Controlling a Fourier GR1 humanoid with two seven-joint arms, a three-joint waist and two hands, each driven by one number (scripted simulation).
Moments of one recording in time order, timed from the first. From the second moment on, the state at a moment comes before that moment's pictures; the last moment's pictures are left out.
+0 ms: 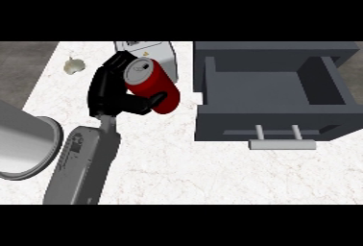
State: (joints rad) left arm -0.53 0.01 0.00 -1.35 0.26 0.22 0.06; right arm 0.47 -0.01 -0.70 -2.32 -0.56 0.46 0.26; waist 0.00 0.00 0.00
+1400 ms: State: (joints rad) left arm -1.15 0.00 -0.14 -0.95 0.36 0.56 0.13; right arm 0.44 -0.02 -0.68 -2.28 -0.55 0.47 0.25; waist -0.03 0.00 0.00
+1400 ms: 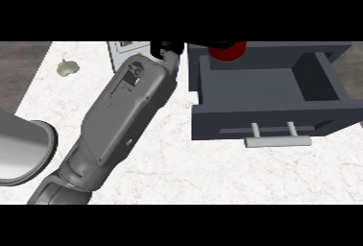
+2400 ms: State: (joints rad) left arm -1.35 0.00 -0.38 -0.61 0.69 0.65 -0.05; right arm 0.39 -0.03 -0.66 -2.30 -0.55 0.44 0.29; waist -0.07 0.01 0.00
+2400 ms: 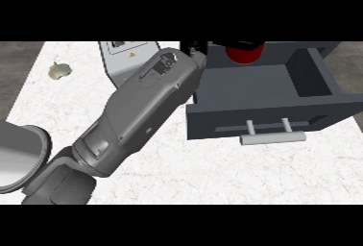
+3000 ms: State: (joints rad) left arm -1.40 0.00 -0.51 -0.49 0.82 0.72 -0.08; right arm 0.35 -0.05 -0.65 -2.28 -0.53 0.43 0.30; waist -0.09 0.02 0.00
